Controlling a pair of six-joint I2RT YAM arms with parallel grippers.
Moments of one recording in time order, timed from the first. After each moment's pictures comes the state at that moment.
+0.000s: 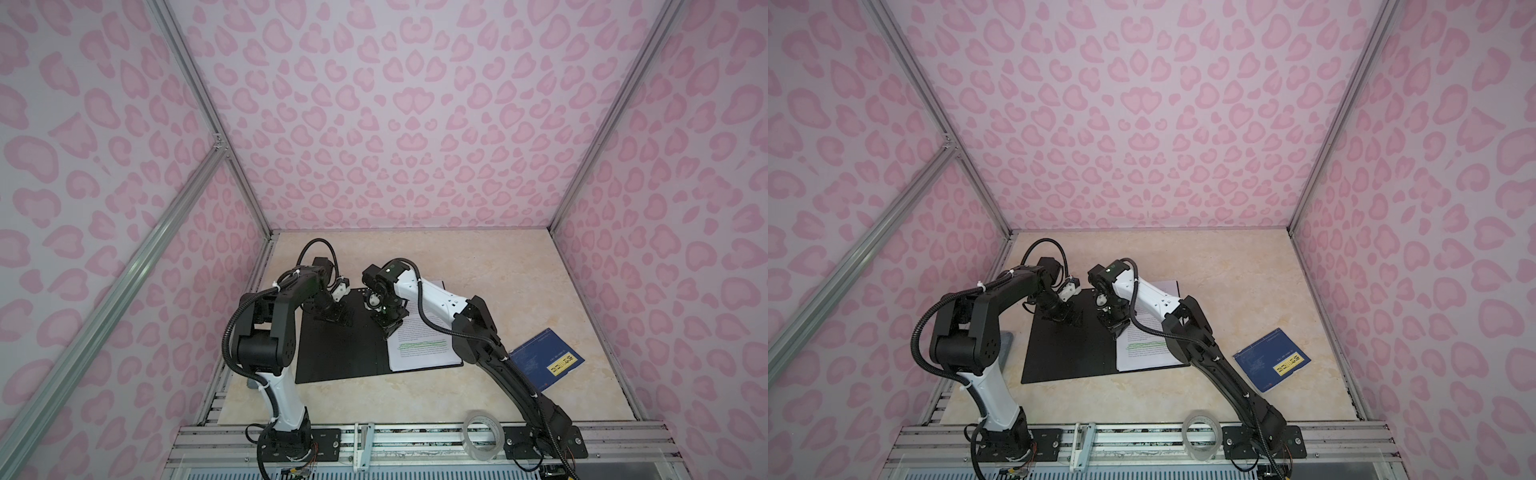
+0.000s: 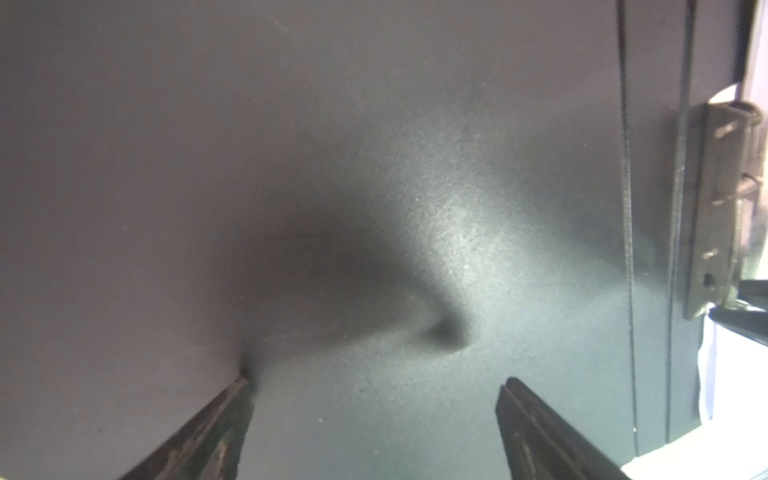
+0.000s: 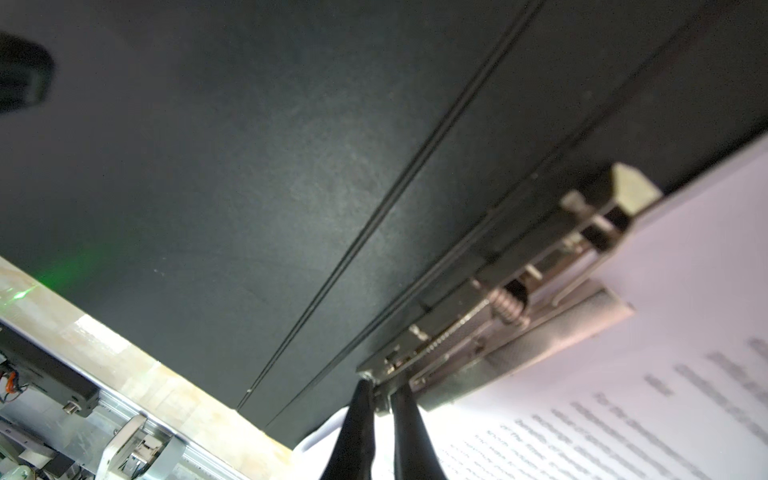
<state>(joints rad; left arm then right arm) -0.09 1.89 1.23 -0.90 0.19 0.26 0.85 2.62 2.44 -1.46 -0.26 0.15</state>
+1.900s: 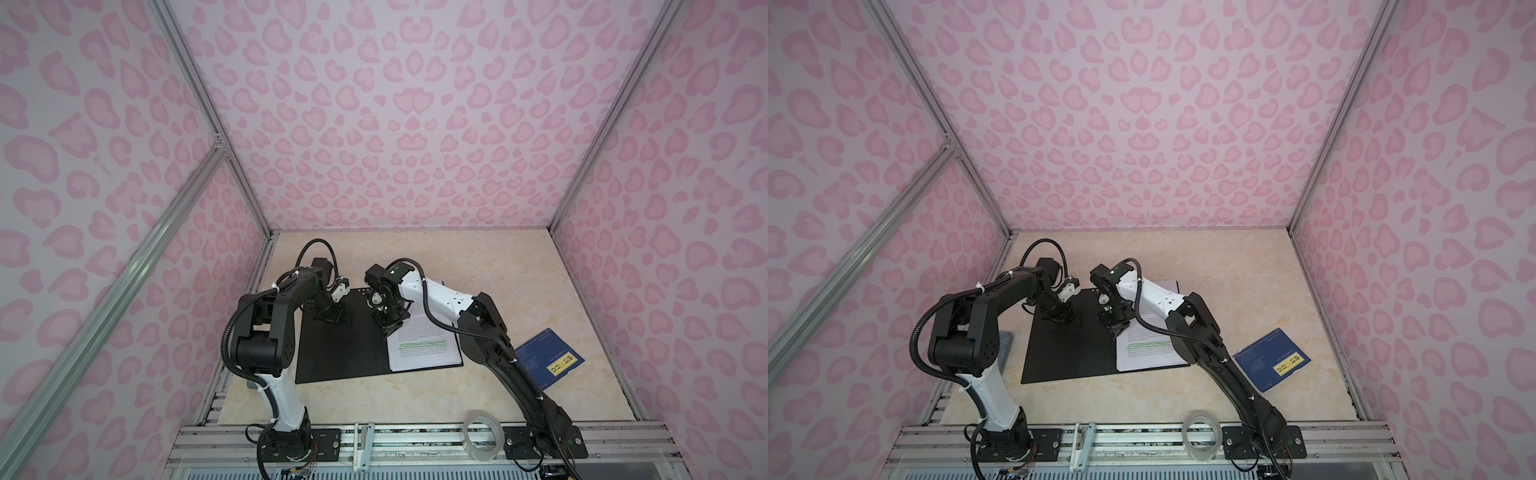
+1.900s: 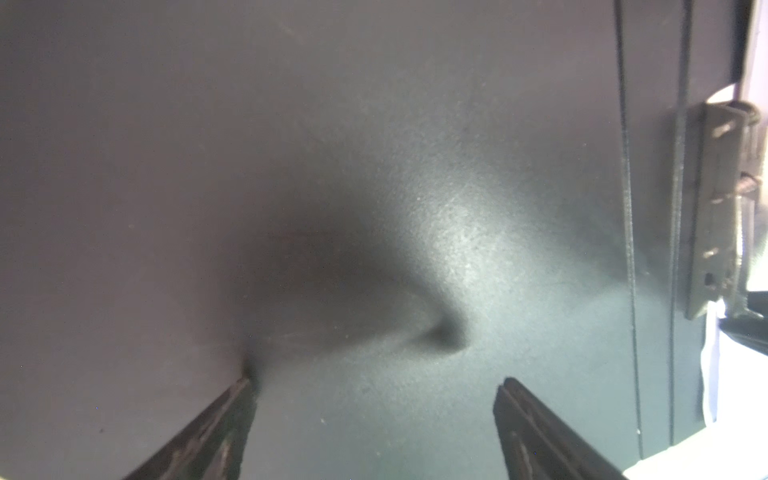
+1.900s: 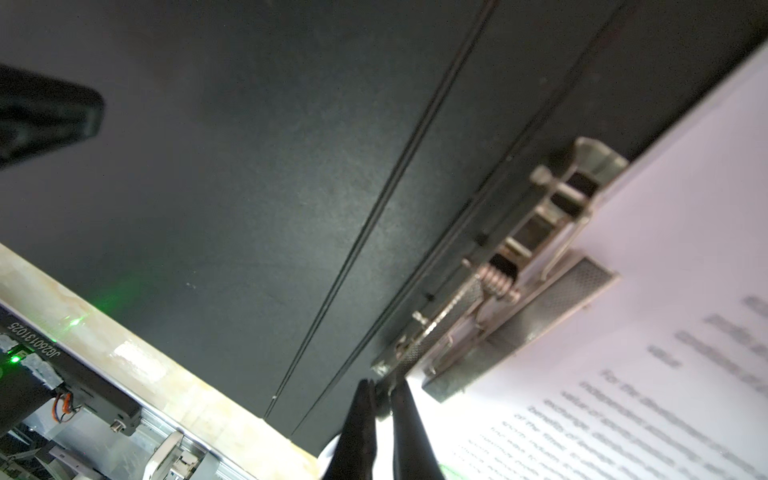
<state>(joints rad) -0.09 1.88 1.21 -0.89 0.20 0.26 0.85 2.51 2.25 -1.30 -0.29 0.26</state>
